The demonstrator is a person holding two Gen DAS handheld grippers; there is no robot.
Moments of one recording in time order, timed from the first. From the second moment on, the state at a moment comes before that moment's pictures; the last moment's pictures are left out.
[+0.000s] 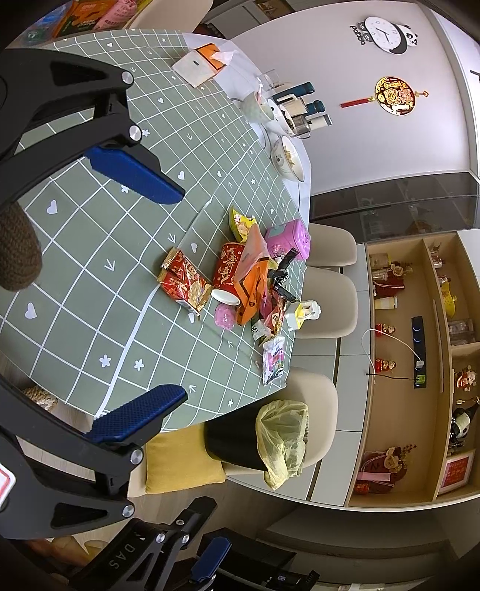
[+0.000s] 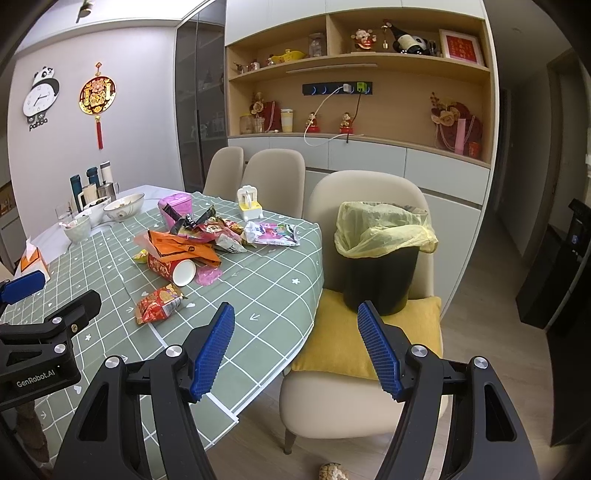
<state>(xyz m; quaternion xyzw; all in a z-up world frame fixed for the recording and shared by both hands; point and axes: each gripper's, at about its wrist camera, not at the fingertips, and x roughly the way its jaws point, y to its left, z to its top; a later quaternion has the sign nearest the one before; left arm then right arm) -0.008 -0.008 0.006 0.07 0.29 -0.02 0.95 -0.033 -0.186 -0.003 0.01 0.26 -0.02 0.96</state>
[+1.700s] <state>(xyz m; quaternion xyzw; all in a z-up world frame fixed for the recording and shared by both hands) 0.018 0.001 -0.003 0.05 0.31 -0.03 0.95 -0.019 -0.202 -0.008 0.02 0.27 -0.03 0.96</state>
